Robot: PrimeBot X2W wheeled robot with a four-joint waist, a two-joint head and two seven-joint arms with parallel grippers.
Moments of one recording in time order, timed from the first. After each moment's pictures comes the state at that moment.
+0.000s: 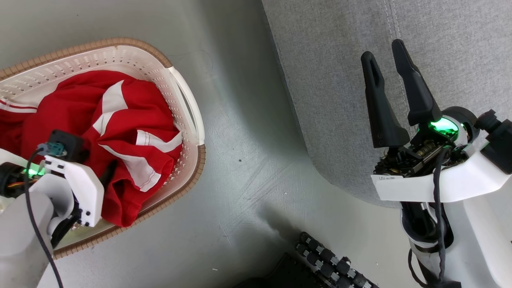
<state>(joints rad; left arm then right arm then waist) -0.73 0.47 -0.74 0.69 -0.68 -0.13 0.12 -0.38 -0.04 0.20 -0.25 0.46 0.12 -0.26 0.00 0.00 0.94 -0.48</state>
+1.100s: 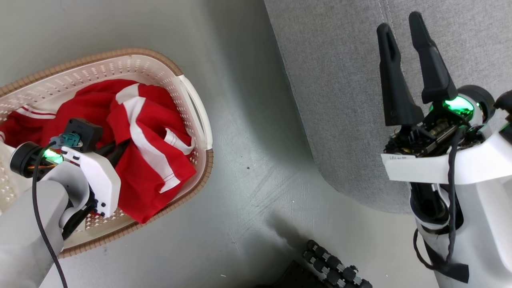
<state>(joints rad) -0.78 0.49 -0.85 0.58 -0.74 -0.13 0.05 -0.45 -0.04 0.17 -0.24 0.46 0.12 -0.26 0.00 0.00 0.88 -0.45</state>
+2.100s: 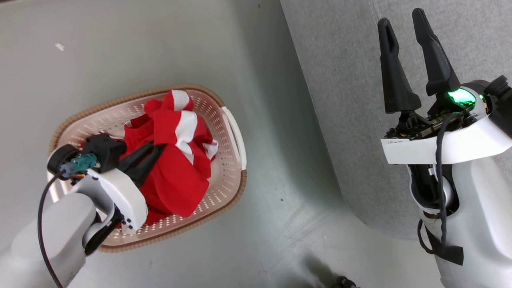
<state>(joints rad) -0.75 0.50 -0.94 0.41 -0.81 -0.13 -0.20 -0.50 -0.04 0.14 -0.12 0.37 0.12 -0.26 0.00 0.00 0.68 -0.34</state>
